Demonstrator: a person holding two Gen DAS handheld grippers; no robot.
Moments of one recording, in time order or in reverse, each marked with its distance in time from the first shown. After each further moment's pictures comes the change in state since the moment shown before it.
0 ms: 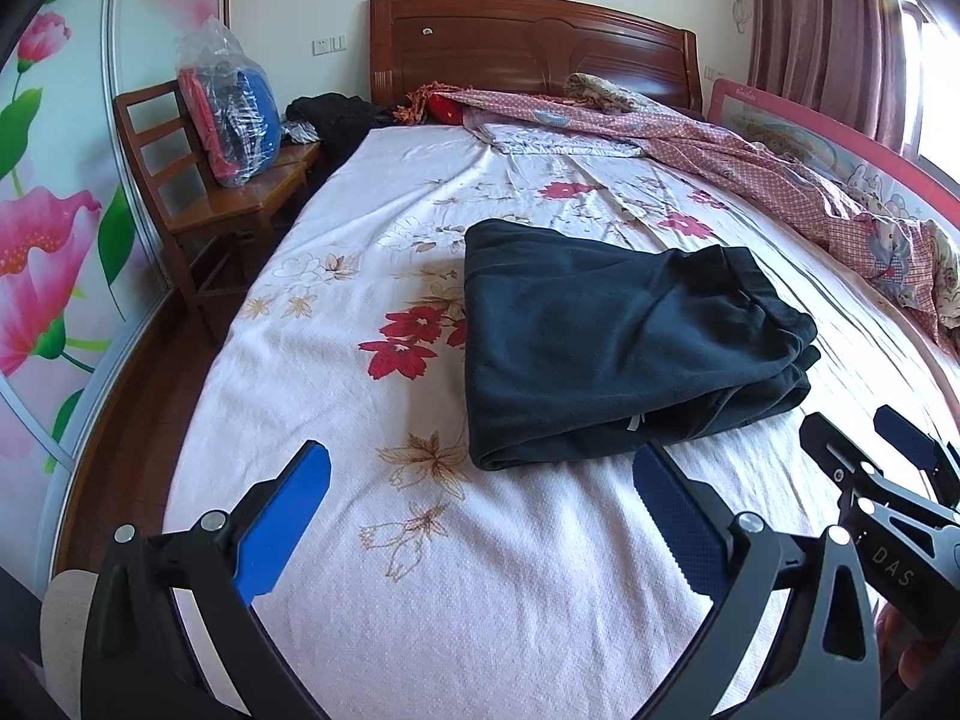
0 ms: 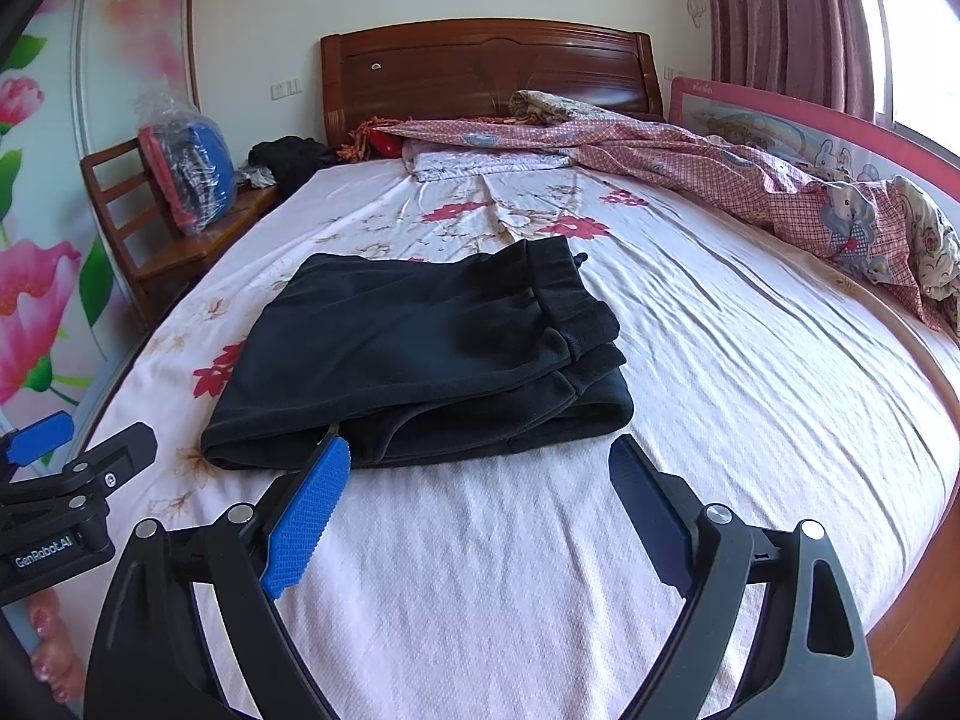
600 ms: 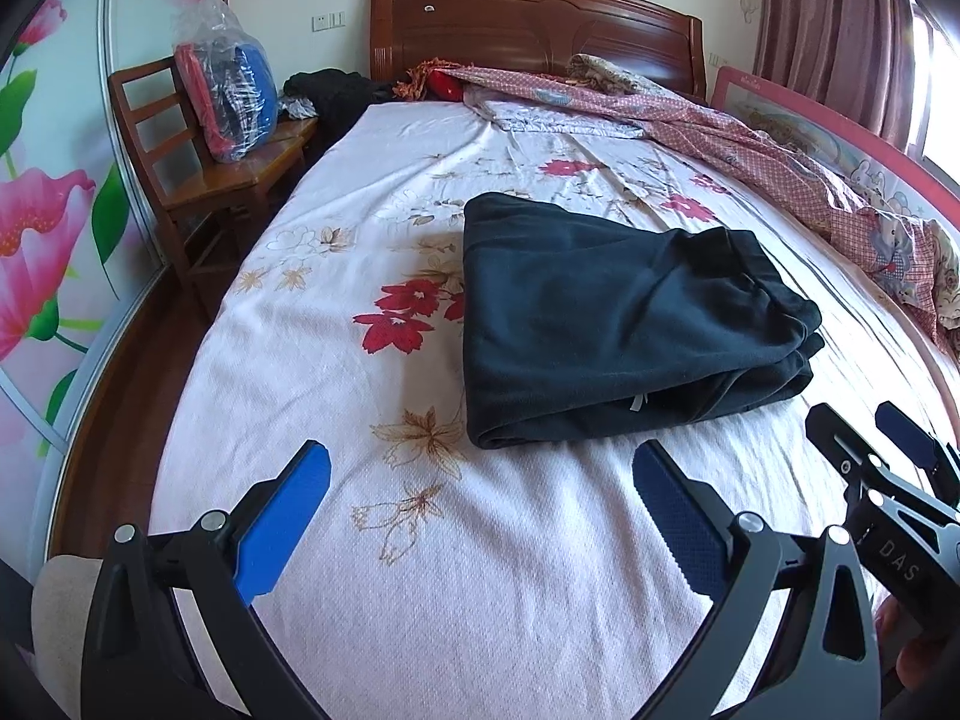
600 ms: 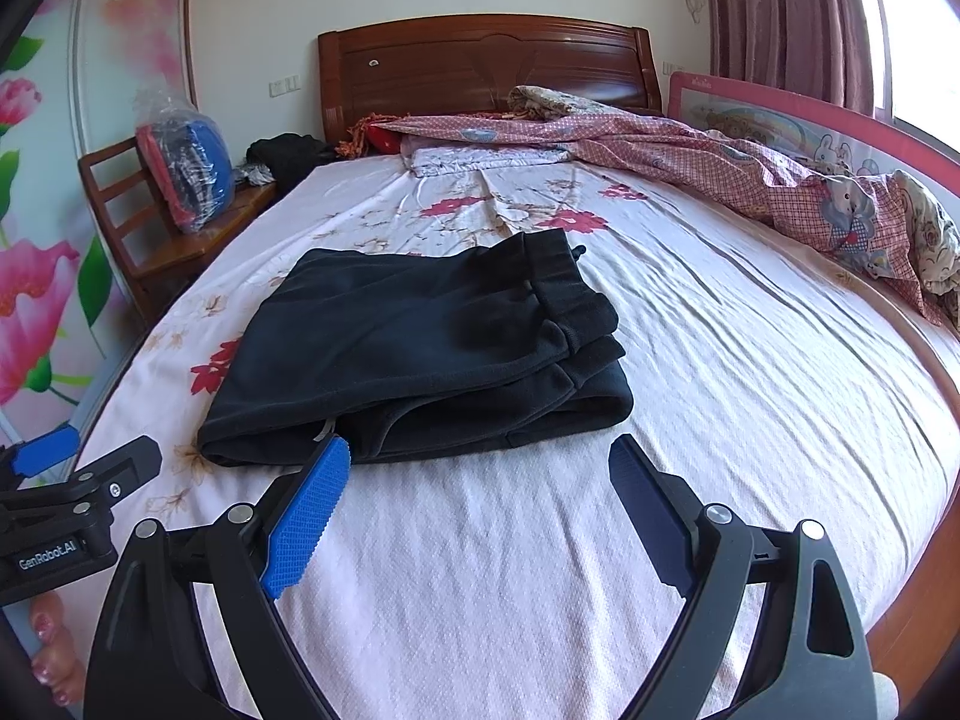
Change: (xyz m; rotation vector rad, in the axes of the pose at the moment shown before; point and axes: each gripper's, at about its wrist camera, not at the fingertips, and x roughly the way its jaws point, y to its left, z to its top) left arm 0.009 0.002 -0.004 -0.022 0.057 -0.012; right arm 0.002 -0.001 -0.002 0.008 0.008 -0.001
